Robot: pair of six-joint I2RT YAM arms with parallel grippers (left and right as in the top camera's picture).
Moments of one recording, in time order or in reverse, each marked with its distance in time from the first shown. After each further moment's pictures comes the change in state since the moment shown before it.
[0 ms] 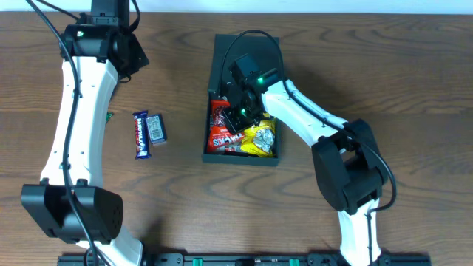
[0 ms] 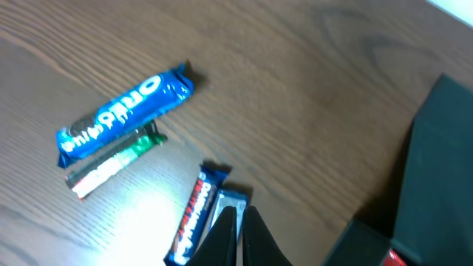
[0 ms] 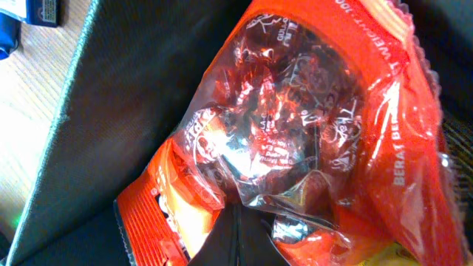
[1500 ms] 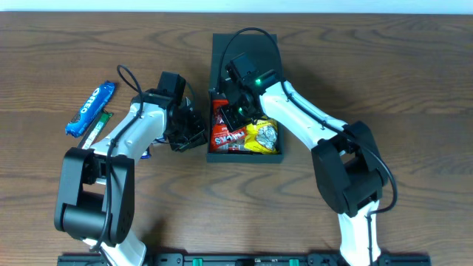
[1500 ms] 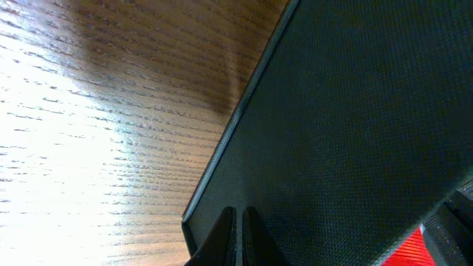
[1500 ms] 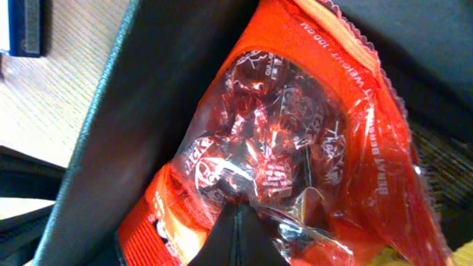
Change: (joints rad) left arm -0.178 0.010 -0.736 0.456 0.668 -0.156; right arm 0.019 -0.013 0.000 0.049 0.076 0.064
